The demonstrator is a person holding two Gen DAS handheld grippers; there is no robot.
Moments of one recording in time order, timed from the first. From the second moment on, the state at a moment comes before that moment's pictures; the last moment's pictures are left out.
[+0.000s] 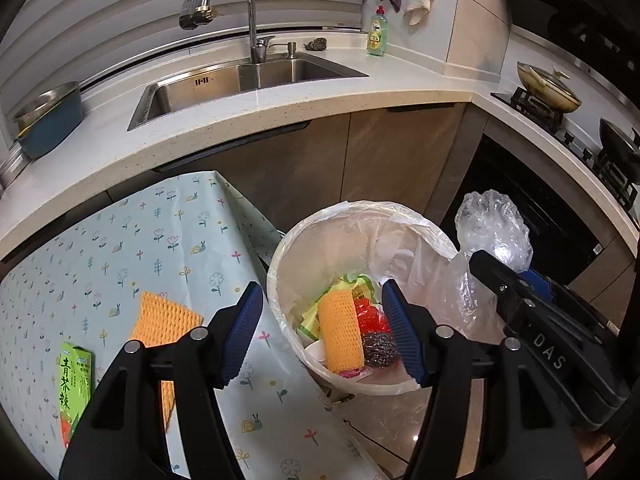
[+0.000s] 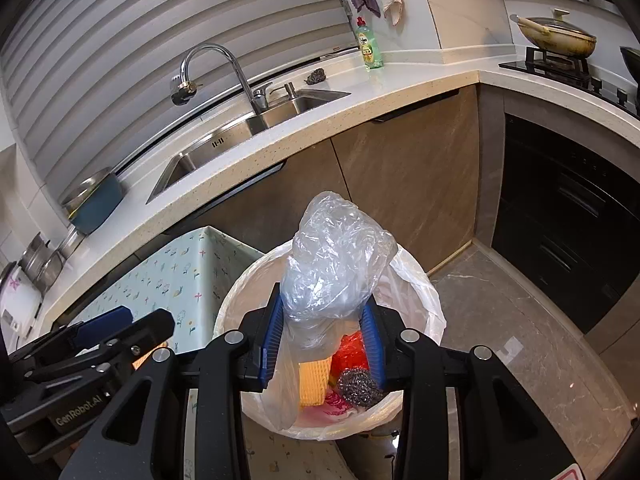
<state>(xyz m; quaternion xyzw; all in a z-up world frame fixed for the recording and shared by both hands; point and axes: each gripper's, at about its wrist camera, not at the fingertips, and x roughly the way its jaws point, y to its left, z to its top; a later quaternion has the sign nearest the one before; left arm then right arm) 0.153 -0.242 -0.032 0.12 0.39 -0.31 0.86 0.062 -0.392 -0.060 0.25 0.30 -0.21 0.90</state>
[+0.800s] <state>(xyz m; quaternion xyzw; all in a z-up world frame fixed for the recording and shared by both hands) 0.177 -0.166 -0.027 0.07 0.38 -0.23 0.89 0.088 -0.363 -0.053 0.23 0.30 -0.19 0.91</state>
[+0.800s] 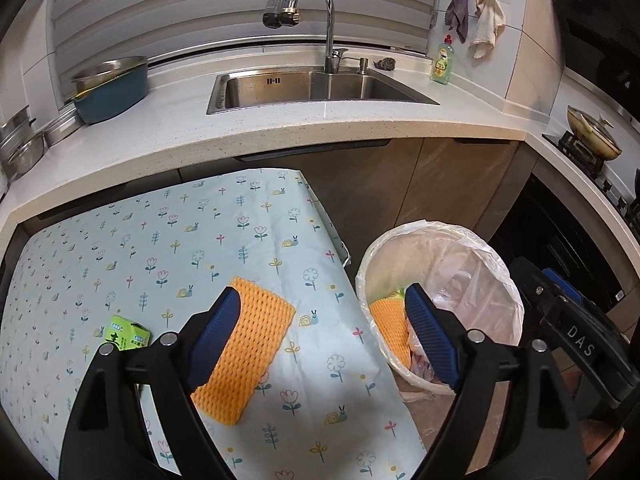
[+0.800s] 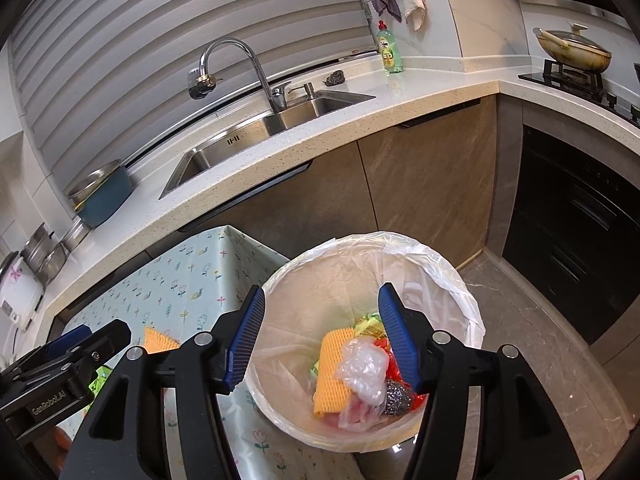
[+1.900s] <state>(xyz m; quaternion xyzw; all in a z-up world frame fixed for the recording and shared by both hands) 0.180 0.035 -0.090 0.05 0.45 -0.09 0.89 0.134 -0.186 -0.077 0.17 0.37 -0.06 0.91</state>
